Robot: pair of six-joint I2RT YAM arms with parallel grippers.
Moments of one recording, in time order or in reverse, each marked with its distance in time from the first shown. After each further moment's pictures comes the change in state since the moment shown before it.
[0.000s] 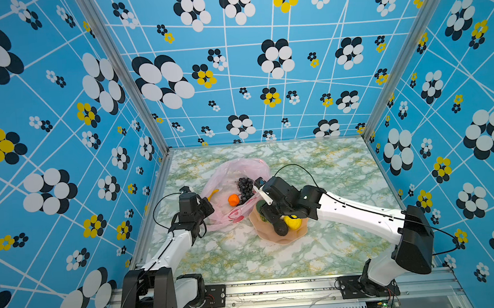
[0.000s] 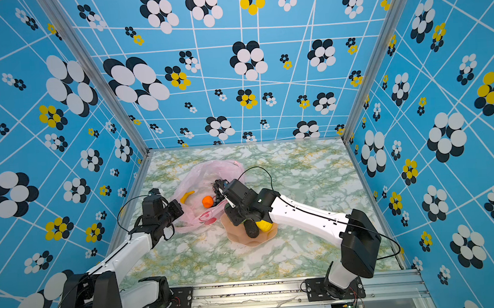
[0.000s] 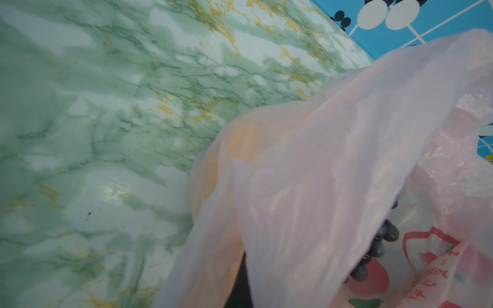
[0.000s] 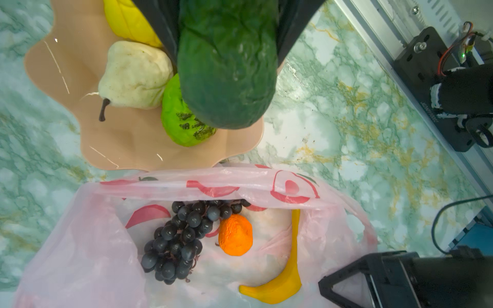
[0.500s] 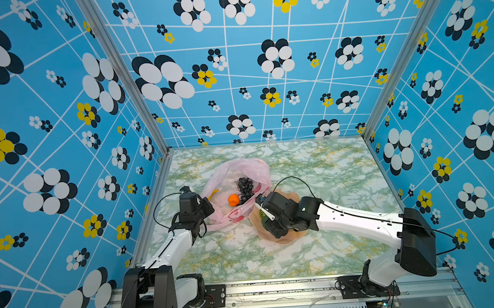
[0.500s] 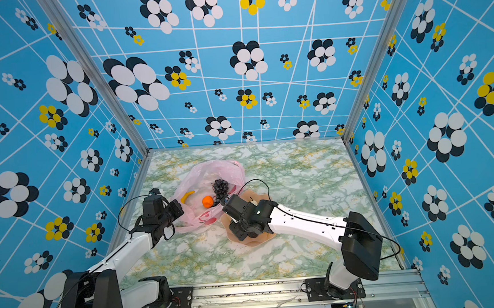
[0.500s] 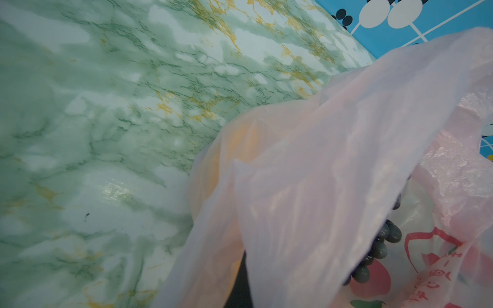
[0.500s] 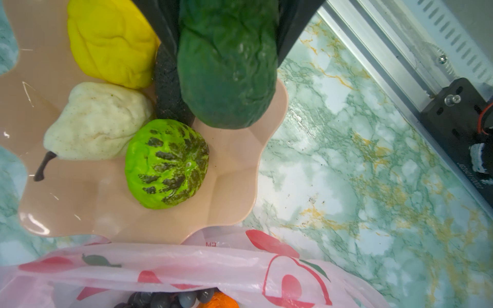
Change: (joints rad) left arm 0.000 0.011 0.000 0.008 0.000 0.000; right arm 0.058 -0.006 -0.090 -0.051 0.020 -0.004
